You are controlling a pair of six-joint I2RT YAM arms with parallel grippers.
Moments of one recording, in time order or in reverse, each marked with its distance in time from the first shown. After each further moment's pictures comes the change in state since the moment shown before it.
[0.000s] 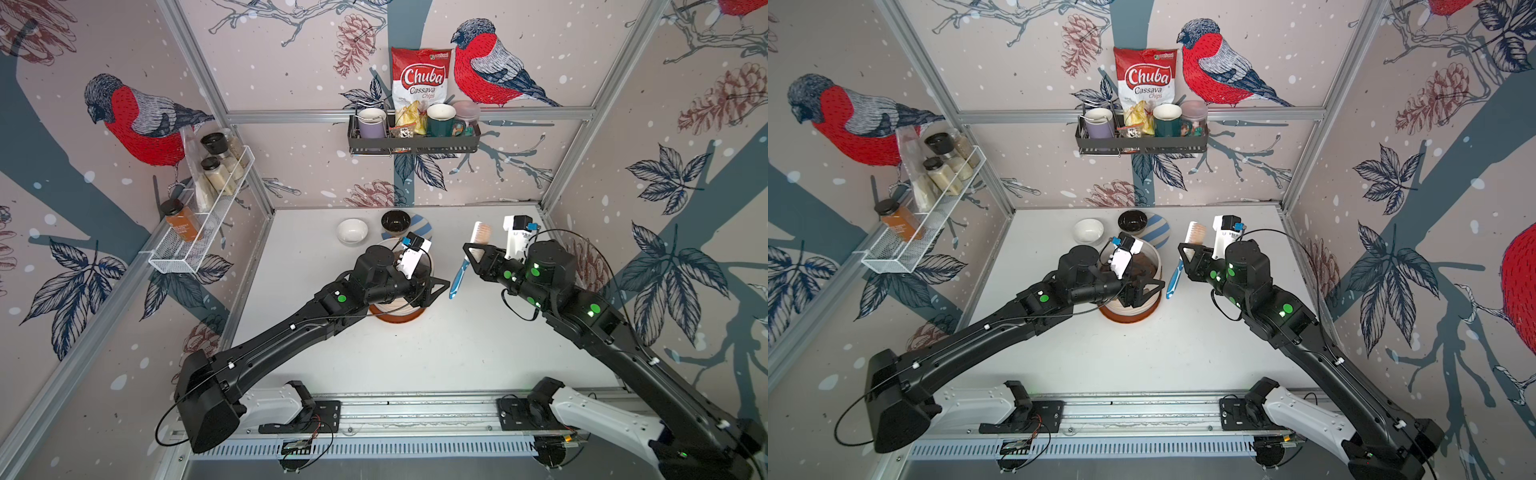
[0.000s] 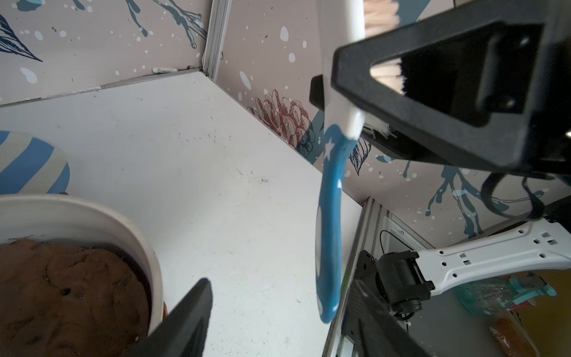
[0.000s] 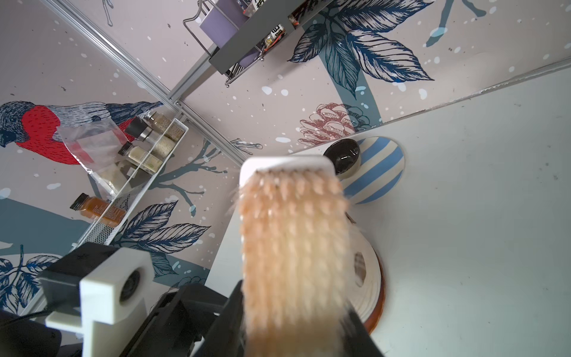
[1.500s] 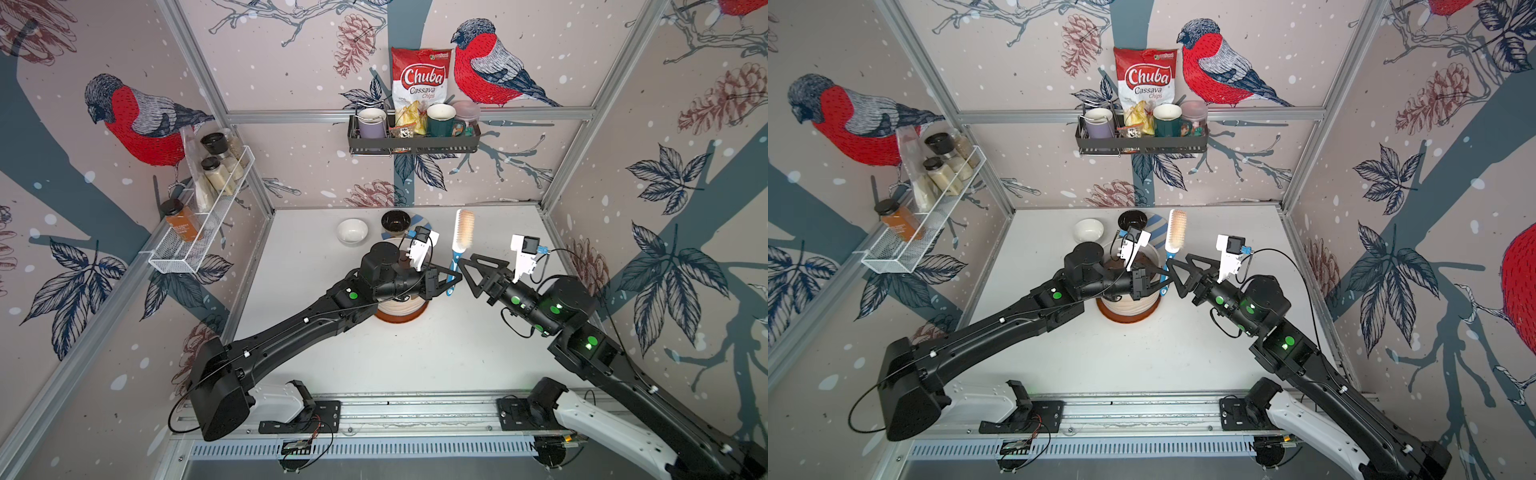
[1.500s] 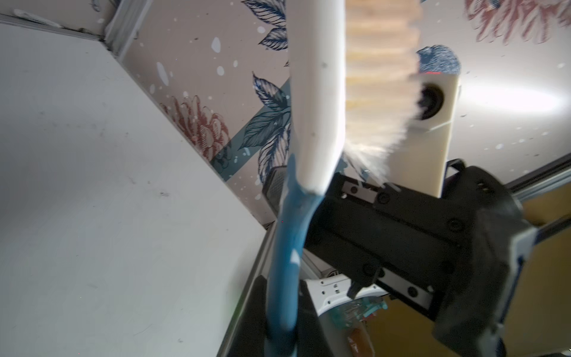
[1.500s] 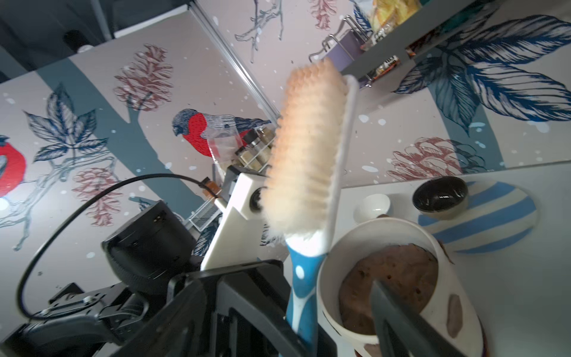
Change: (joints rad) left arm -0.012 0.070 -0.006 0.379 0.266 -0.483; right arm 0.024 -0.268 -0.354 0.499 -0.231 -0.048
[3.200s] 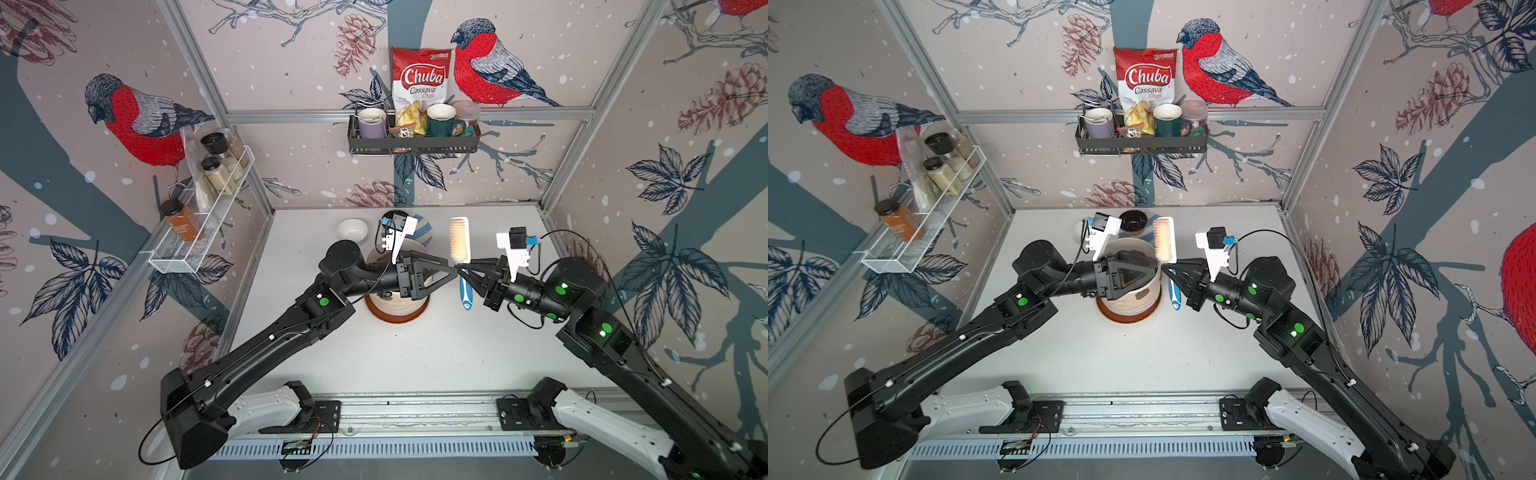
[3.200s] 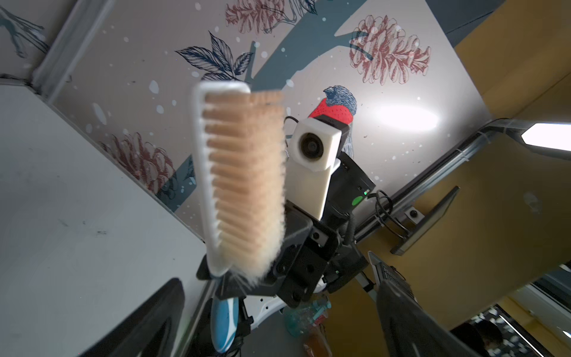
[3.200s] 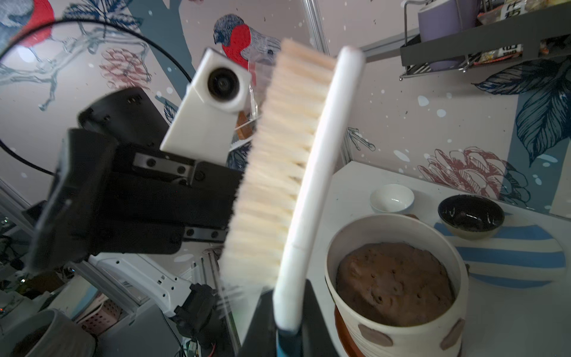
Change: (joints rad) left arm 0.050 -0.216 0.047 -0.125 0.022 -0.013; right arm 0.019 0.159 0.274 -0.352 -0.211 -0.370
